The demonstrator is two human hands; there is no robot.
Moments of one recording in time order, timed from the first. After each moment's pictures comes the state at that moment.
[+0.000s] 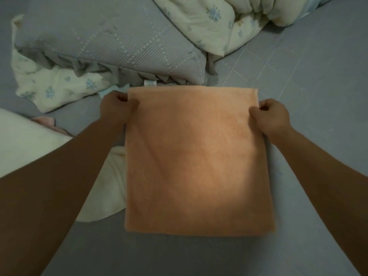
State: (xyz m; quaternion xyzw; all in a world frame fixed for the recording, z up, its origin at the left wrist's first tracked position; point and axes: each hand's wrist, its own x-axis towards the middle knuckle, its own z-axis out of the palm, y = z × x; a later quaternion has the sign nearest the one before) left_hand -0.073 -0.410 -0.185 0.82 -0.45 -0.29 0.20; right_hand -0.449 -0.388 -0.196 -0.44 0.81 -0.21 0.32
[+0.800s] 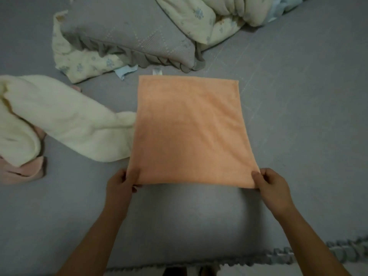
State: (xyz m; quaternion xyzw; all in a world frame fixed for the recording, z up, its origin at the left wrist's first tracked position) left_hand -0.109 -0.071 -0.136 0.80 -0.29 -0.43 0.29; right_hand -0.504 -0.087 -0.138 -0.43 0.80 -0.18 0.39
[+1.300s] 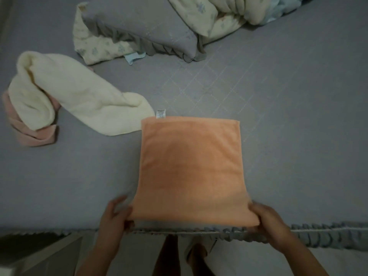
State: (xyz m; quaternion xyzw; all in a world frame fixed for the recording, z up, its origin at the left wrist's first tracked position) left_hand -0.154 0.109 -0.101 0.83 -0.14 -0.47 0.27; right_hand -0.555 0.036 -0.114 -0.15 0.71 -0.10 0.68
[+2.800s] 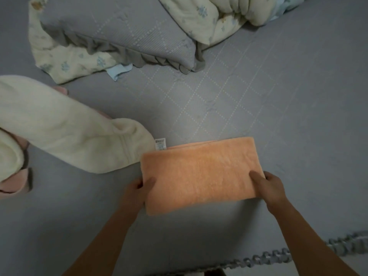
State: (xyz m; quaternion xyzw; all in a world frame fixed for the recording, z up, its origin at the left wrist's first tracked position) left_hand -0.112 -0.082 -0.181 0.77 -0.26 -0.56 0.15; right_hand -0.495 -0.113 -0.160 -0.23 0.86 -0.13 0.44
